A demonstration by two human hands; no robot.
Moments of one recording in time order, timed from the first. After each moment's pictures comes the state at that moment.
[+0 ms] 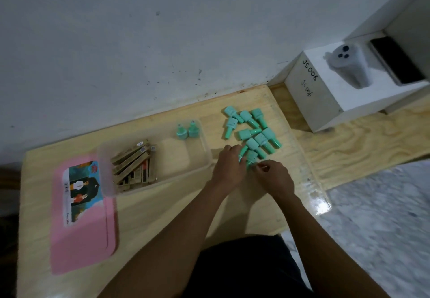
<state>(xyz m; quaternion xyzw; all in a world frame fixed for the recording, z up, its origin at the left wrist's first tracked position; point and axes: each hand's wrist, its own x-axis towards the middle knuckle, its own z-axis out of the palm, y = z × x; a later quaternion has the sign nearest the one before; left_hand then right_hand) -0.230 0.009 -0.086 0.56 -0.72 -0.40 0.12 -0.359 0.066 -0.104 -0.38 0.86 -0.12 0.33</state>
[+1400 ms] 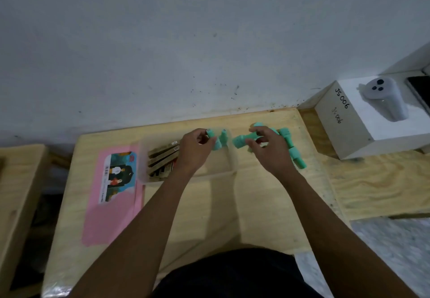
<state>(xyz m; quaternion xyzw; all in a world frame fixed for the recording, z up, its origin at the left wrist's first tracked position) -0.101 -0.039 -0.025 0.65 -0.55 -0.38 0.36 -0.301 -0.012 -0.018 -0.56 0.69 -0.34 0.32</state>
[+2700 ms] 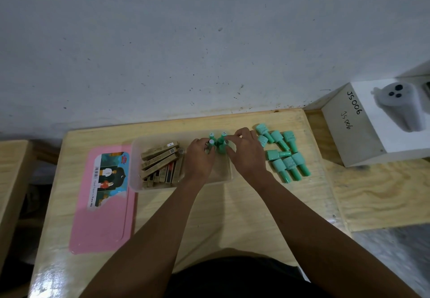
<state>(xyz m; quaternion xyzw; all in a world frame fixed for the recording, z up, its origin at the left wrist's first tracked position) -0.117 -0.055 -0.089 0.70 -0.58 -0.30 0.28 -0.255 -0.053 -0.072 -0.70 0.69 -0.15 0.14</state>
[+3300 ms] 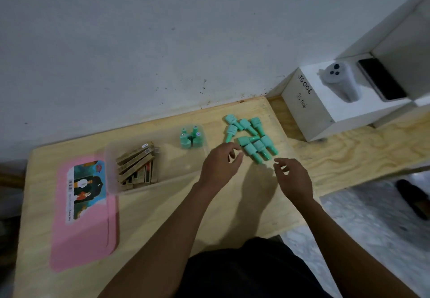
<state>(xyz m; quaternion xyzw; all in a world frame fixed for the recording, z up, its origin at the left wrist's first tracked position) -0.200 0.003 -0.056 0.52 -0.71 -0.38 0.28 -0.400 0.086 -0.078 -0.47 0.84 -0.21 0.19</state>
